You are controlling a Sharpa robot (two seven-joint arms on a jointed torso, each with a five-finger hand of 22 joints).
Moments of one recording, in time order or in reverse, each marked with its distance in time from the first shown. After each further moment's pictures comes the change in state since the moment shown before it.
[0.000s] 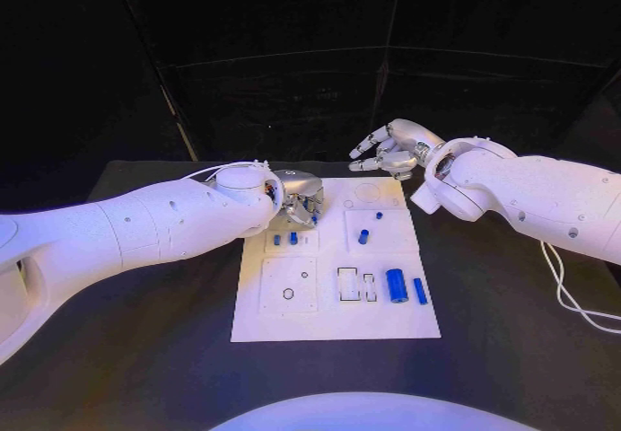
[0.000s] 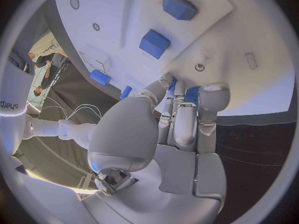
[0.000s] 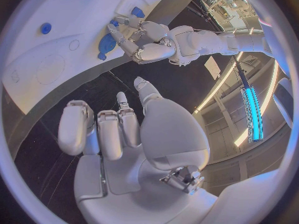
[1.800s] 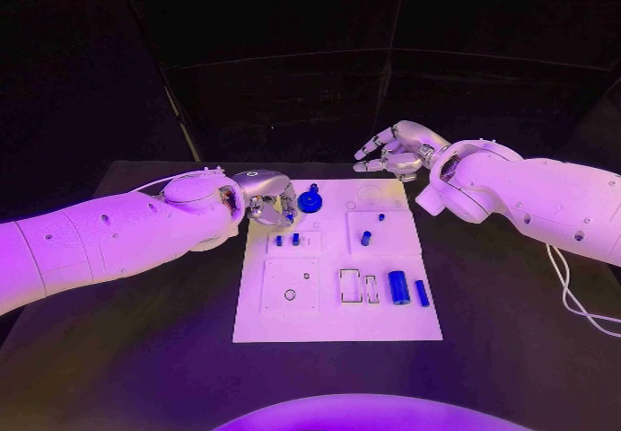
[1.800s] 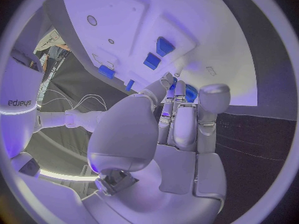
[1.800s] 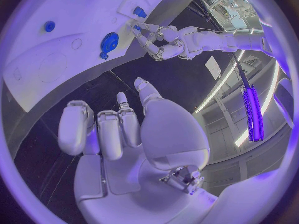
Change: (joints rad) left arm -0.009 -0.243 0.027 0.209 0.023 -0.120 0.005; left_hand -0.001 -0.008 0.023 -0.006 -0.004 0.003 0.003 -0.016 -0.011 0.008 0.009 -0.023 -0.009 0.000 0.000 0.004 0.005 0.000 0.003 -0.003 0.010 0.013; right arm 0.000 -0.006 0.000 -0.003 0.000 0.000 0.001; right_hand -0.004 0.004 -0.003 0.003 0.006 0.000 0.000 0.000 0.000 0.000 0.000 0.000 0.000 0.000 0.000 0.000 0.000 0.000 0.000 0.000 0.000 0.000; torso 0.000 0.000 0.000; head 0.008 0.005
